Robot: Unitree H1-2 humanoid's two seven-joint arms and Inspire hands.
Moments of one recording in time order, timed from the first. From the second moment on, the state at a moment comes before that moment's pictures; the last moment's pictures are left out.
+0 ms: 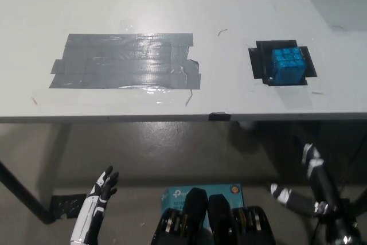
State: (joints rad) left_arm 0.05 0.11 -0.05 0.15 0.07 -0.24 -0.04; right_arm -0.06 -0.11 0.04 -0.02 -0.10 -0.22 0.02
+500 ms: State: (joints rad) left_arm 0.00 0.11 -0.05 0.15 0.07 -0.24 -0.04; right_arm -0.44 -0.10 -0.10 0.14 -0.14 -0.03 -0.09
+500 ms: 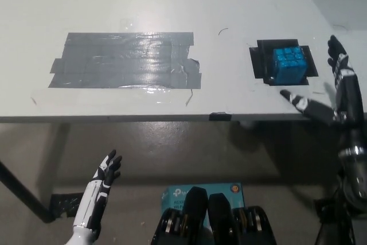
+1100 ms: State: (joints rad) left_arm 0.01 0.11 -0.05 0.15 0.07 -0.25 -0.04; right_arm -0.72 -0.10 -0.11 0.72 -0.16 0.01 -0.20
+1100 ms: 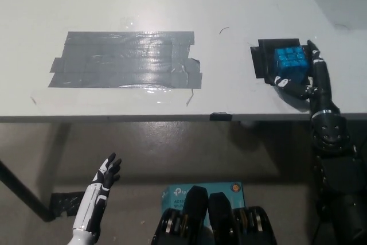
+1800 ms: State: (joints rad) left_arm 0.00 0.11 -0.05 0.15 0.09 -0.24 -0.04; right_arm -0.82 -0.10 -0.03 0.91 -0.17 -0.01 -0.26
